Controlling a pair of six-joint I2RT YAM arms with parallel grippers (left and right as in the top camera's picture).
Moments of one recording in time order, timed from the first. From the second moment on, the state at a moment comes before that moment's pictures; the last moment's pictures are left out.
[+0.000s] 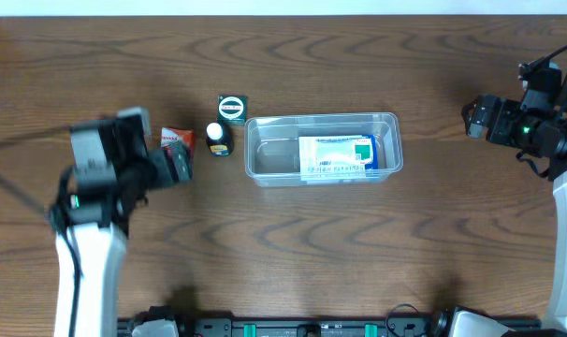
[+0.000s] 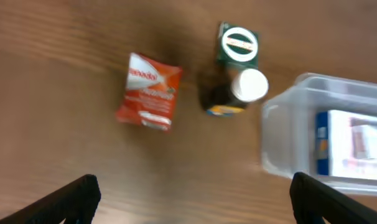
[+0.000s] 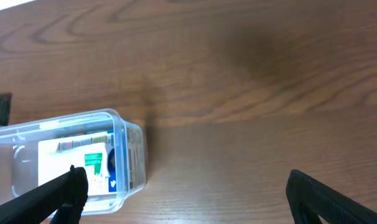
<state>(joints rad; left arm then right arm) 0.14 1.15 0.99 -0.77 0.21 -0.10 -0.28 1.38 1.35 -0.90 -0.29 0.01</state>
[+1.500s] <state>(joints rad) 0.16 1.86 1.08 -0.45 0.17 0.10 -0.28 1.38 1.35 -0.90 -0.29 0.01</state>
